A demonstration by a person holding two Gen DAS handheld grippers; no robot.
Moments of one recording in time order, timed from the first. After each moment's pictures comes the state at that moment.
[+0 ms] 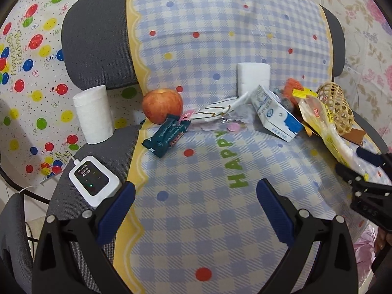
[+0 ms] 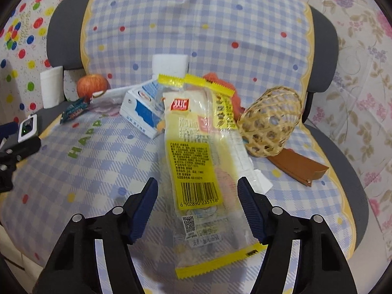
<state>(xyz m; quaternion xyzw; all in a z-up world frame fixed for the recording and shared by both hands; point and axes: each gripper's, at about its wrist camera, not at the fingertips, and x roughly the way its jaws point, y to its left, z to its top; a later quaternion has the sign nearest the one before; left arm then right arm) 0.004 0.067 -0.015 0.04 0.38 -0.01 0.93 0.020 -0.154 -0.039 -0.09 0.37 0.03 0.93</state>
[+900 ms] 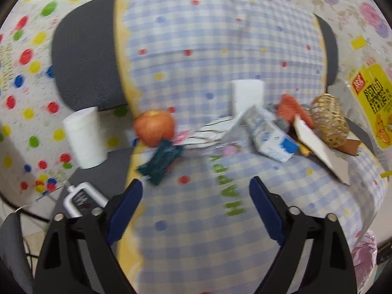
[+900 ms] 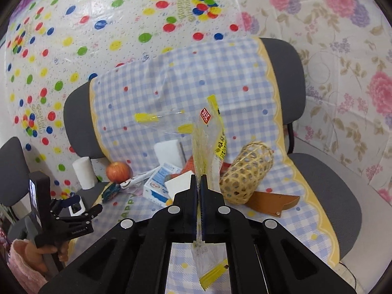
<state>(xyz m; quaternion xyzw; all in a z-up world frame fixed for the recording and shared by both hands) 0.027 0.056 0.000 0.05 0.35 -0.05 0.94 -0.026 -0.238 0.081 0.07 0.25 0.07 0.96</state>
